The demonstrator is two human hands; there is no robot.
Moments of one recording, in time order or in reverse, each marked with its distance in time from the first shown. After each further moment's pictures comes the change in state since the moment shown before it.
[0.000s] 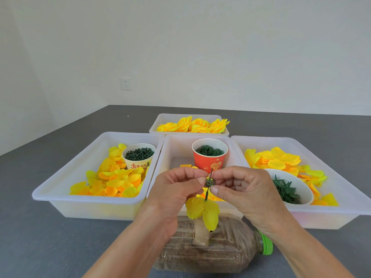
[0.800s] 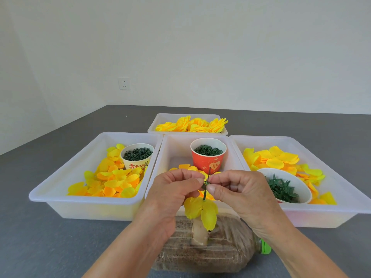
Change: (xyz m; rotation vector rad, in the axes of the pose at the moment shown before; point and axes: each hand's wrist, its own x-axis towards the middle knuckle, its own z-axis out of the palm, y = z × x) left_hand 0.000 -0.001 -0.001 0.051 0.030 -0.050; right_hand -0.002 0.006 0.003 0.041 0.016 0.094
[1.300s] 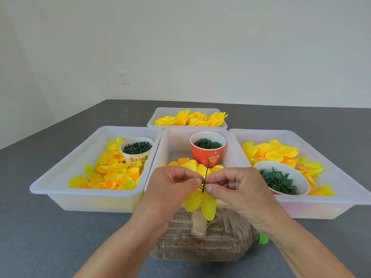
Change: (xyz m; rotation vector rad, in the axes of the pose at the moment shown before) left_hand -0.008 -0.003 -0.004 0.246 -0.011 0.167; right_hand -0.003 0.008 -0.003 -0.089 -0.077 0.046
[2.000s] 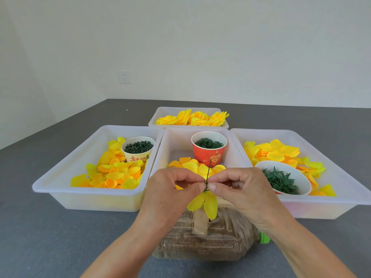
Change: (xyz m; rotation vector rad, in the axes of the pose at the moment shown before) left_hand -0.006 -0.006 -0.004 0.219 0.045 0.164; right_hand -0.001 -0.002 -0.001 -0.068 0.024 -0.040
